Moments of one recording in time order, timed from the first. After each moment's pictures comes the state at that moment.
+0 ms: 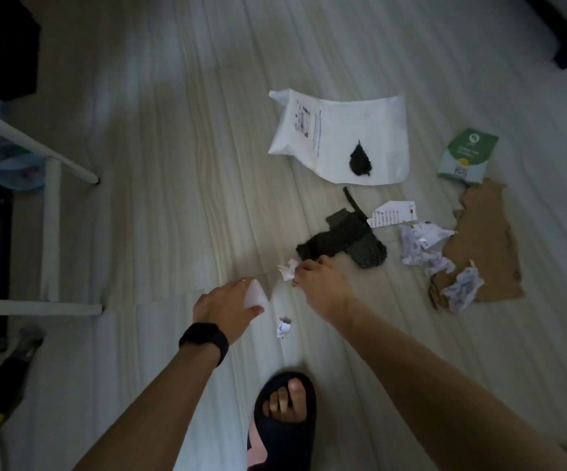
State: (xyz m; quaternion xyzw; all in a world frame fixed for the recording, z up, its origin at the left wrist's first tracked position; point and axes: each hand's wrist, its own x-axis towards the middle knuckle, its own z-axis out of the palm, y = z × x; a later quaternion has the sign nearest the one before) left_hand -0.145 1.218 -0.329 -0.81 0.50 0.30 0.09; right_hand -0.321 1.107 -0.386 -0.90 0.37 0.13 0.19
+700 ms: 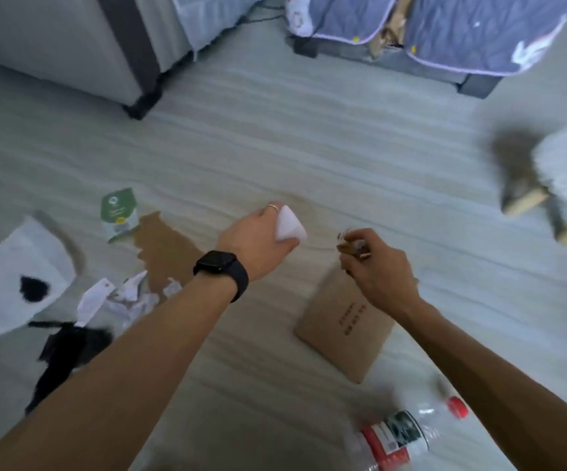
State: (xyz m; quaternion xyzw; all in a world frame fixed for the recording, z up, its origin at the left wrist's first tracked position) left_hand -0.648 1.103 -0.174 -0.41 0.88 0.24 0.02; right_hand -0.807 1.261 -0.212 -0.41 0.84 -0.28 0.21
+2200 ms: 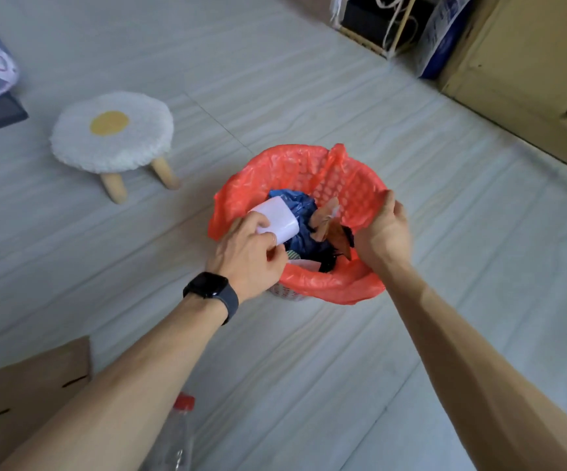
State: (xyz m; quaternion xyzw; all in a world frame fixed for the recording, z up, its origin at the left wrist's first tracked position) left_hand -0.989 1.580 -0.213 0.18 0.96 0.21 -0.03; right_hand -0.983 1.803 -0.196 0.25 0.91 -0.32 -0.08
